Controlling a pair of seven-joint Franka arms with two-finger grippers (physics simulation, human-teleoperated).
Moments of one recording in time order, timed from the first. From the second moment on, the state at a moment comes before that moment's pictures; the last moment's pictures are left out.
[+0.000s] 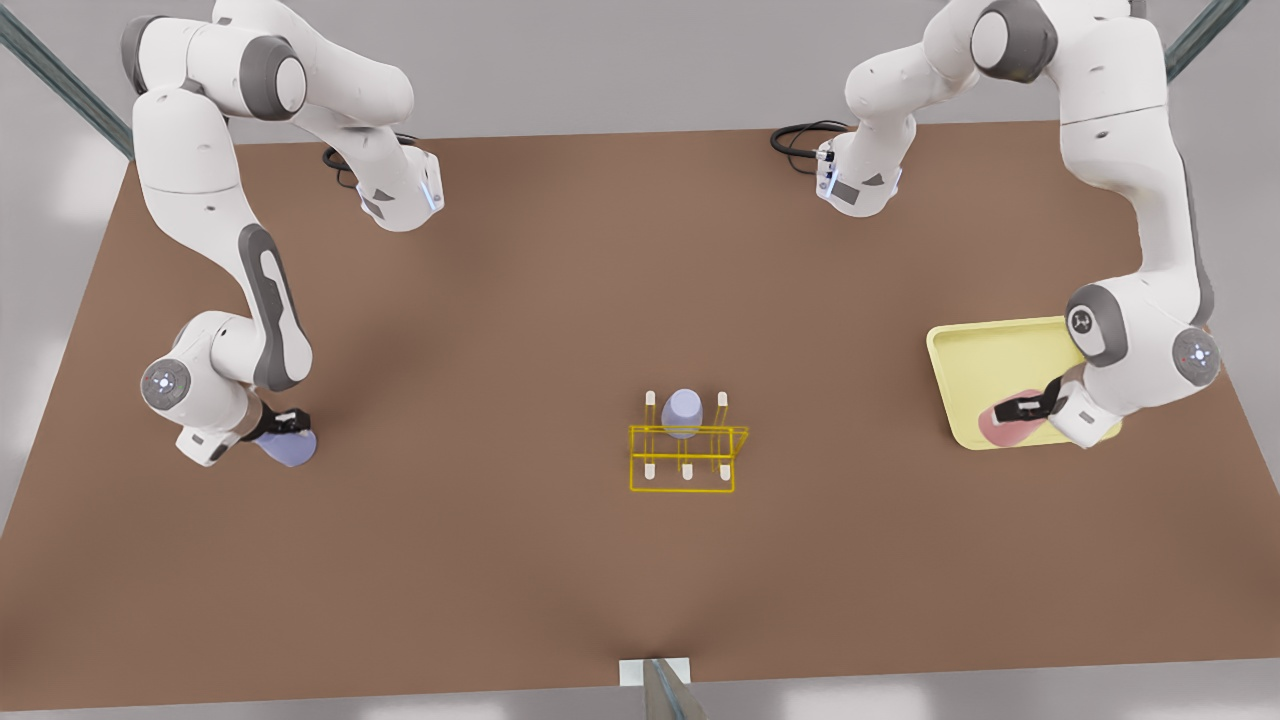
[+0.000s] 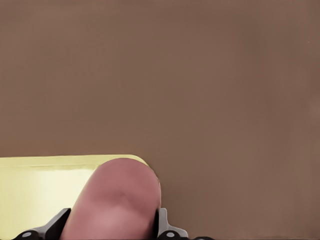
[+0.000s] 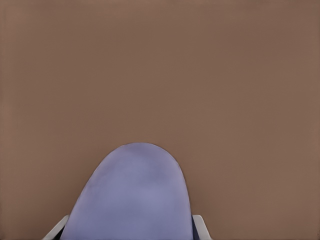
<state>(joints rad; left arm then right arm) 0.29 0.41 -0.16 -1.76 -0.05 2.07 0.17 -0.04 0.45 -0.19 -2.07 0.06 2.46 -0.45</state>
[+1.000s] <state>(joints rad) -0.10 0.85 -0.42 -1.10 -0.16 2.07 -0.66 0.25 0.52 0.05 -1.69 0.80 2.31 -0.47</state>
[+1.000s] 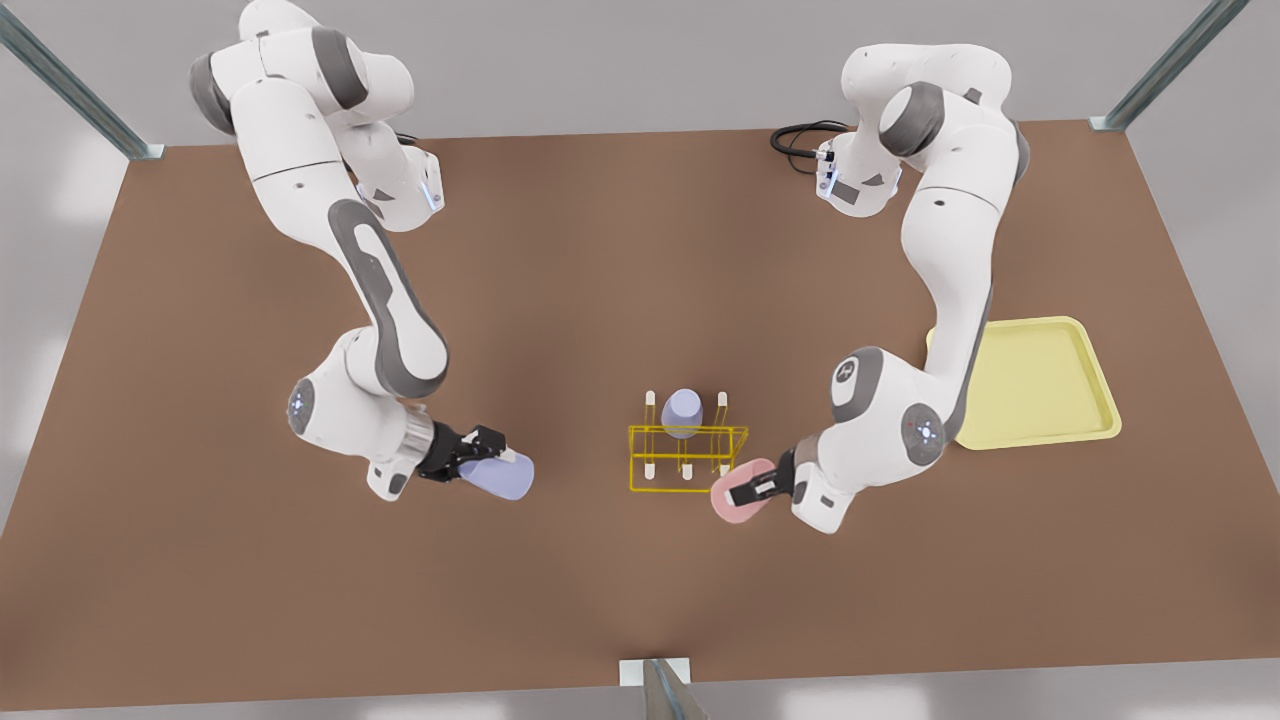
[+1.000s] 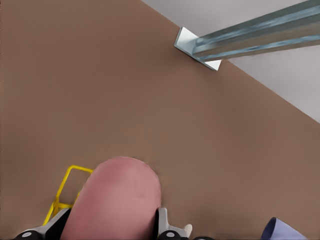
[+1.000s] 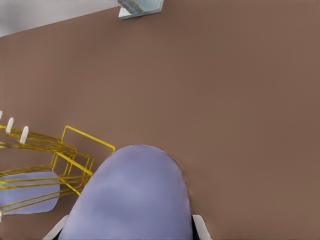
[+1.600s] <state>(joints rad) -0.13 0.87 -0.39 -1.11 -0.12 1.98 -0.81 0.37 0.72 0.05 -1.38 1.06 2.27 -0.37</state>
